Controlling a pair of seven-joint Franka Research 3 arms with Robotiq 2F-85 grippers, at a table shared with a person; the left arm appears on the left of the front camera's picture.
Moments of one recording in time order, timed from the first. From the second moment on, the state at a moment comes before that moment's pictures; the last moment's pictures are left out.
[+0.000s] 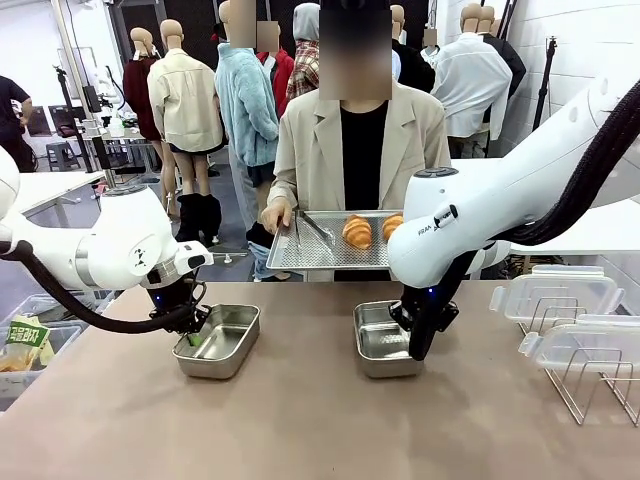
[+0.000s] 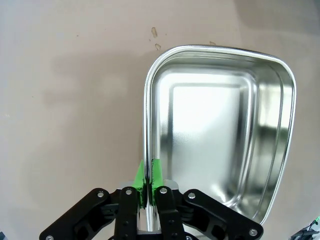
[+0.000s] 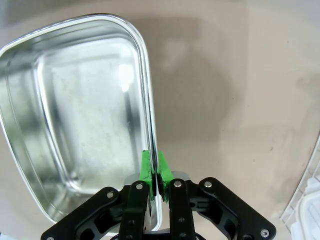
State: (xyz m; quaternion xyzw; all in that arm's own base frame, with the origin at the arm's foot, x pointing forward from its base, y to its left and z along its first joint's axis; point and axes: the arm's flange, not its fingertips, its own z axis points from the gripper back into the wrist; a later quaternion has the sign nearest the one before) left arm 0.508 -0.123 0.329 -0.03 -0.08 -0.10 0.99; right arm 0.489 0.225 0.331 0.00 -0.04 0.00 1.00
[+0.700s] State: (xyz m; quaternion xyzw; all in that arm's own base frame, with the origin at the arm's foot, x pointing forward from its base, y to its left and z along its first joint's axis) left arm 0.476 -0.177 0.412 0.03 -0.13 -0.14 0.98; right arm 0.460 0.214 0.398 0.01 -0.08 0.00 1.00
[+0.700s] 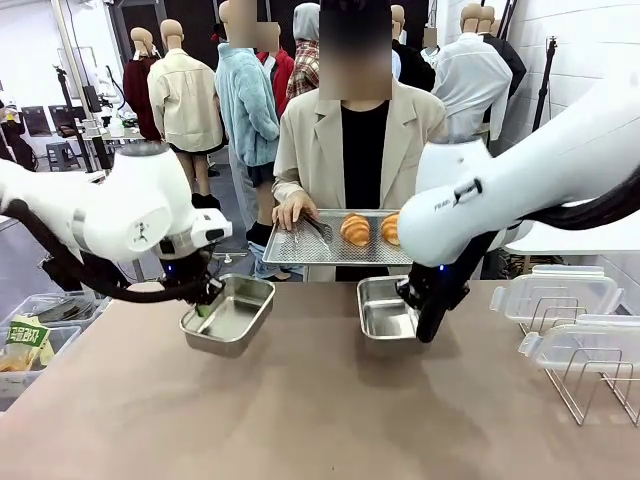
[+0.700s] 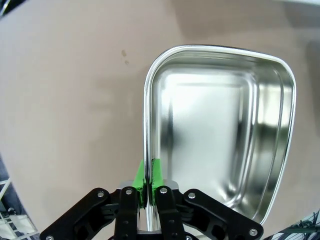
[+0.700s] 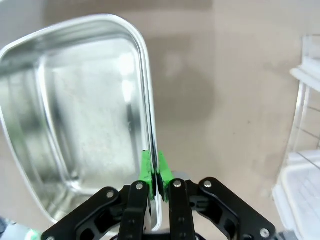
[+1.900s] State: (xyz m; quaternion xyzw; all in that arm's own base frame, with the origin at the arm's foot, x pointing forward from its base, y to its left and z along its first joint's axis) left arm 0.460 -0.163 0.468 -0.01 -0.15 -0.04 0.99; right arm 0.476 0.193 0.439 0.04 -0.06 -0.04 1.00
